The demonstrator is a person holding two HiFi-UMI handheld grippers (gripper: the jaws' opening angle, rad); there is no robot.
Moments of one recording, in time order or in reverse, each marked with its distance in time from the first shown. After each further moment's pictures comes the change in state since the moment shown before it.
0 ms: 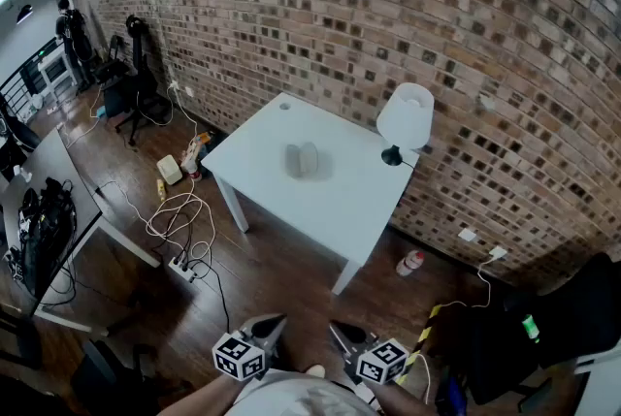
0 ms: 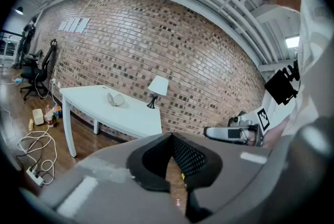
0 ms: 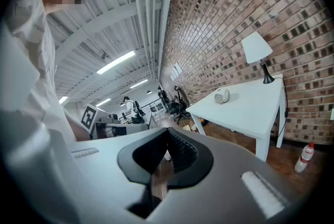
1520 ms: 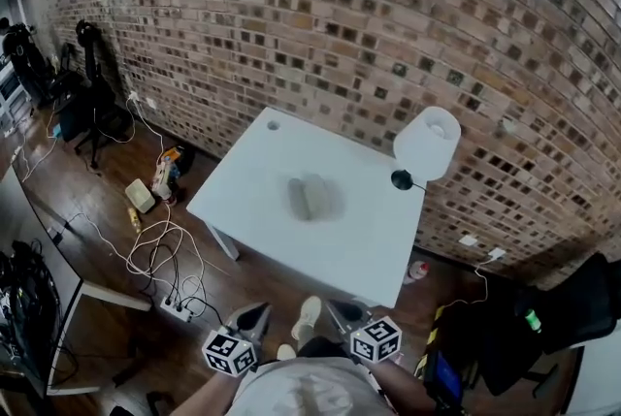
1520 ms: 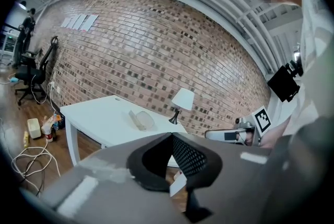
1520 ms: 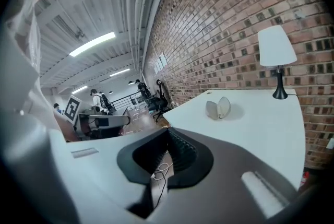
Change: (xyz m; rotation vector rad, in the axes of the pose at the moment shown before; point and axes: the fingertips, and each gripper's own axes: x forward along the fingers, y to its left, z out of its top) left arm 0.046 0.263 0.132 -0.008 -0.059 -0.013; right arm 0.246 -0.110 0.095 -0.055 0.068 -0.232
